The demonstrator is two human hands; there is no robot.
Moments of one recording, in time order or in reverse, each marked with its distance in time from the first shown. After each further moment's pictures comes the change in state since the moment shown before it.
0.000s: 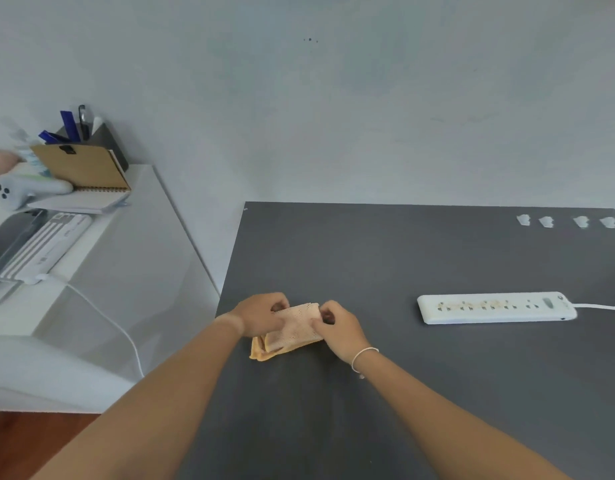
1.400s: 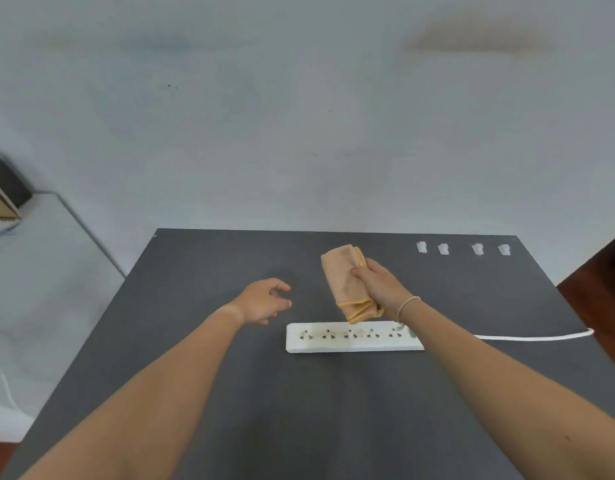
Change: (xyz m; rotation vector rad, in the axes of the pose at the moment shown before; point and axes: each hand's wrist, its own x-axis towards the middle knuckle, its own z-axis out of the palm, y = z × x) left_hand 0.073 0.254 0.054 -0.384 0.142 -0.061; right_hand 0.038 0.059 -0.332 0.282 -0.065 0.046
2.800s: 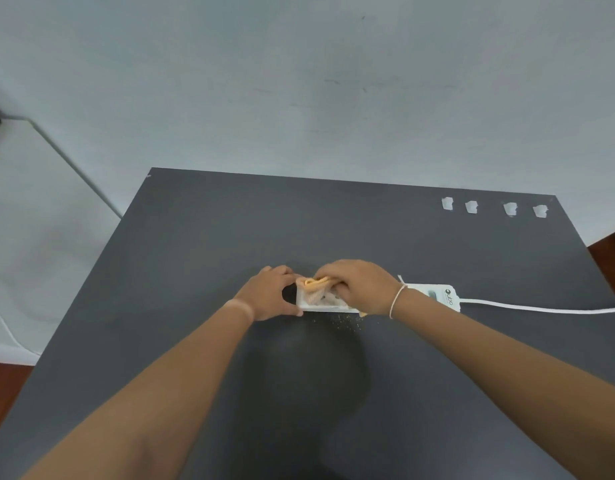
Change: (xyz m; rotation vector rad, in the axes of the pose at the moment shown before) left_hand 0.018 -0.061 0.040 0.514 -0.045 0.176; right_hand -0.001 0.032 0.048 -0.995 -0.354 -0.476
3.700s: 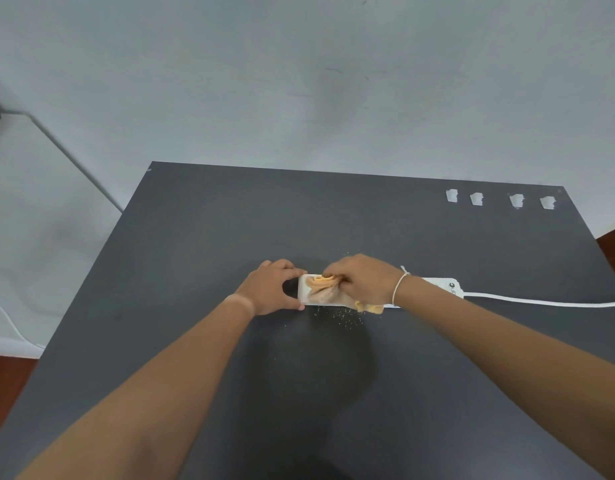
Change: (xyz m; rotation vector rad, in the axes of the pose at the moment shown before) left_hand -0.001 0.002 0.001 -0.036 0.006 -0.023; right_hand 0.003 0.010 -0.001 -0.028 -0.124 0.034
